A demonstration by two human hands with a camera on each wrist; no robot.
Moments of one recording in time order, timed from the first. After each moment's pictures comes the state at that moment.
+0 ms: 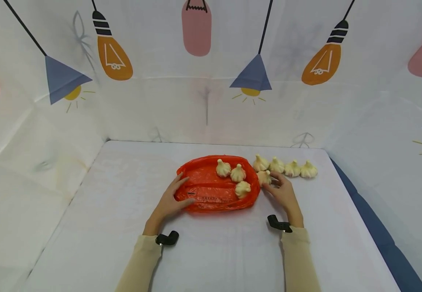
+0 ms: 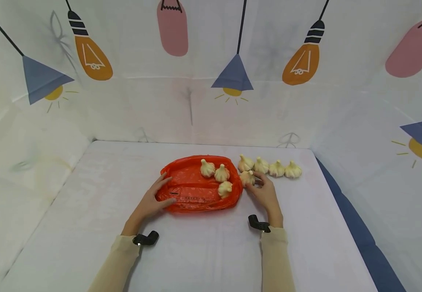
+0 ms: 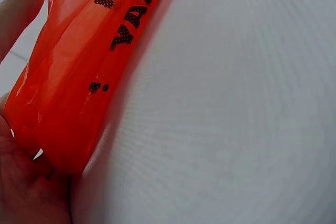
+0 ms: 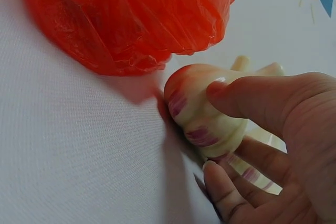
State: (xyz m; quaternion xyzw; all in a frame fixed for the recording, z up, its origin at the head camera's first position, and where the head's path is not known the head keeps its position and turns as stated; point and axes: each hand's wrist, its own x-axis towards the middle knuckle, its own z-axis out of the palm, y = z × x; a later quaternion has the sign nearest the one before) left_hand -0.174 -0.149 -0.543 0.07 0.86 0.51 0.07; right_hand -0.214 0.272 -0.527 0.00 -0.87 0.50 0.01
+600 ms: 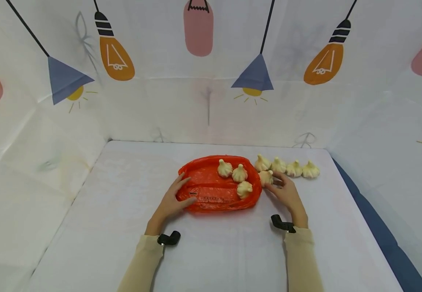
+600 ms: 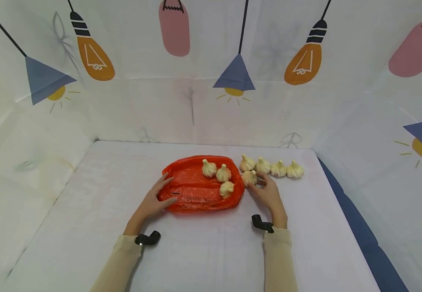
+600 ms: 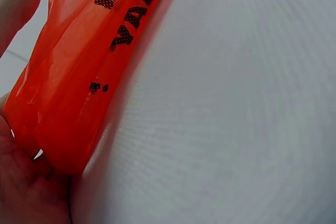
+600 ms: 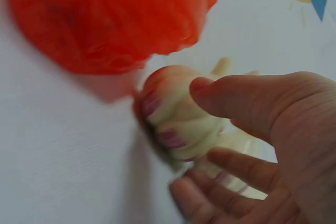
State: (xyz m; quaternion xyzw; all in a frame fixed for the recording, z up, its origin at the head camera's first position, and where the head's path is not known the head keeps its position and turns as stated) left_hand -0.174 -0.150 -0.542 0.08 0.85 0.51 0.07; right_hand -0.211 0.278 -0.516 0.02 -0.88 0.47 -0.02
